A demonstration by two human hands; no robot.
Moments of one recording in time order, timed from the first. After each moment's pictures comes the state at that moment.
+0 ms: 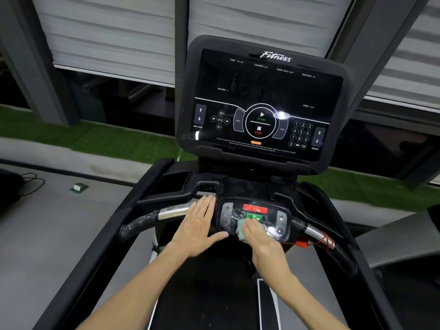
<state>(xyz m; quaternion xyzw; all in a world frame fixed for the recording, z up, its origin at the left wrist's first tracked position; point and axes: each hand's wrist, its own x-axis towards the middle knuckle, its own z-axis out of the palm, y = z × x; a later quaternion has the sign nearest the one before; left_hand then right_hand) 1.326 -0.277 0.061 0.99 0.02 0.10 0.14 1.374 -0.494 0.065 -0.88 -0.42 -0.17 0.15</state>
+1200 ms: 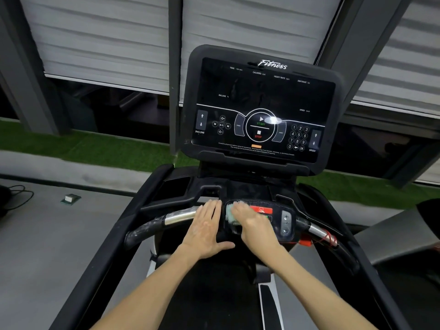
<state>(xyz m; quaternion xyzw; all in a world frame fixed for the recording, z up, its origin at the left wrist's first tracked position) 1.330 -0.274 0.057 0.98 0.00 0.10 0.16 1.381 -0.432 0.109 -0.88 -0.42 -0.16 0.11</state>
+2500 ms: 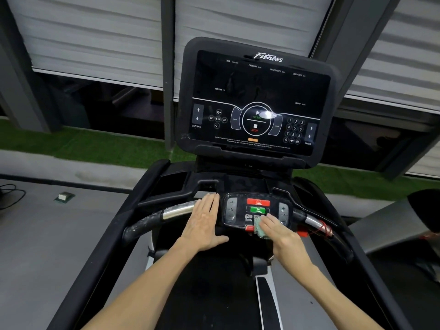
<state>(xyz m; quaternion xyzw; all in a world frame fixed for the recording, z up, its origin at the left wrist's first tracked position) 1.329 -0.275 0.060 0.98 0.00 0.10 0.15 1.375 -0.521 0.072 -0.89 -0.39 -0.19 0.13</state>
